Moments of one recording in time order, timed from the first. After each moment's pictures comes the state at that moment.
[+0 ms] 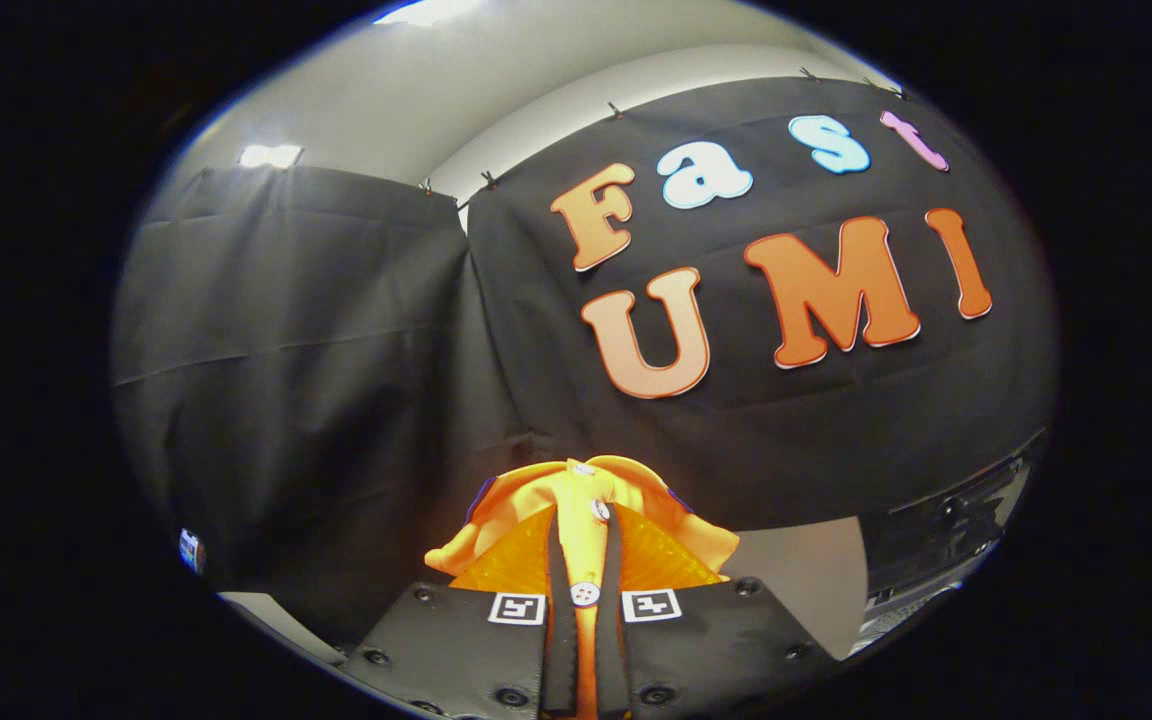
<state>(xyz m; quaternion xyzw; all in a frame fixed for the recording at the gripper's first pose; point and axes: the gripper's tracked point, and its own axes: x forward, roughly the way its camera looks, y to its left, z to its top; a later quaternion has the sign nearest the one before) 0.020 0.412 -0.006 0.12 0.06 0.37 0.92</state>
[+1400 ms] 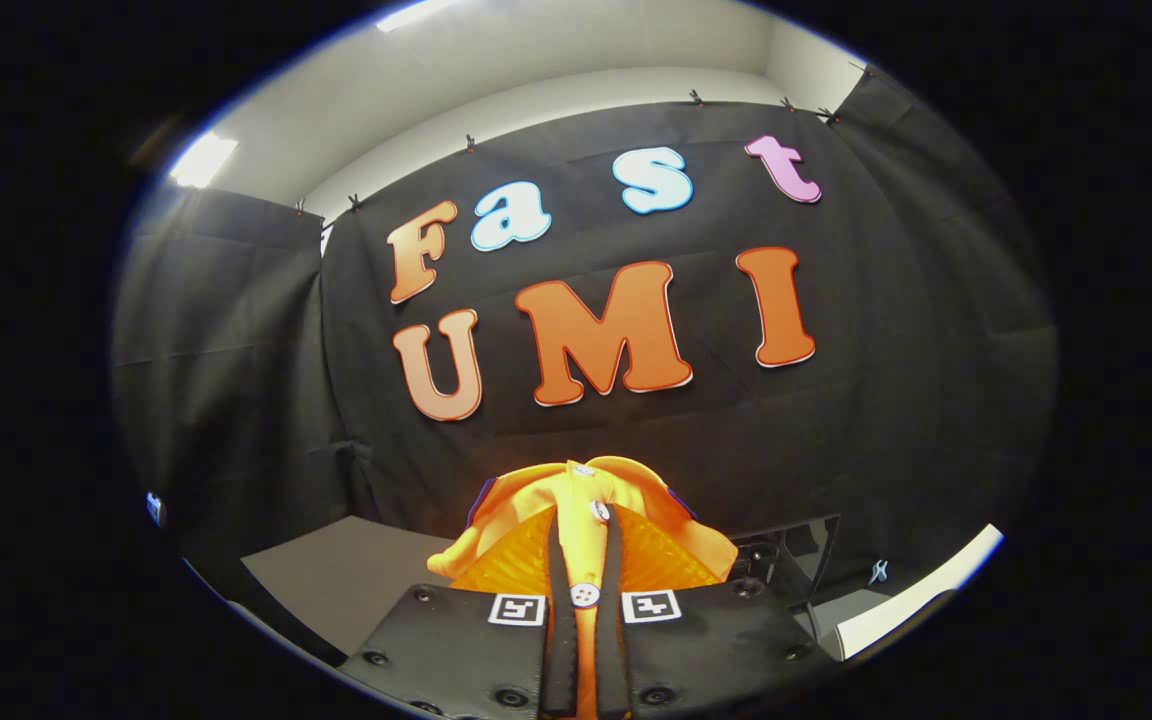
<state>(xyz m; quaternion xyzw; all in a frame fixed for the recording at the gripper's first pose) 0.138 0.069 -0.047 0.09 0.07 0.21 0.97</state>
